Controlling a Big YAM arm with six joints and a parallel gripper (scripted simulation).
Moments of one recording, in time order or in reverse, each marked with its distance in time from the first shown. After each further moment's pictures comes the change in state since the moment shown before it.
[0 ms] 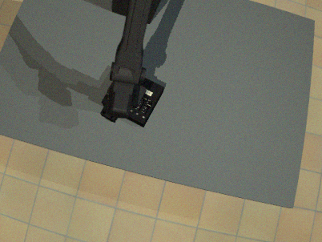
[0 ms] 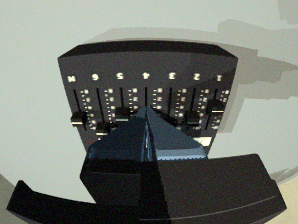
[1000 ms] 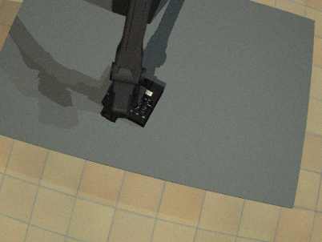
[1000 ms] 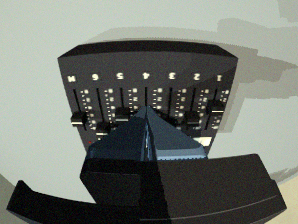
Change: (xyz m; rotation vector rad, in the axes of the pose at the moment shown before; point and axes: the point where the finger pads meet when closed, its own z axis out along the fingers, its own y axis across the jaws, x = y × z) arm 0.000 0.000 0.000 0.000 0.000 0.000
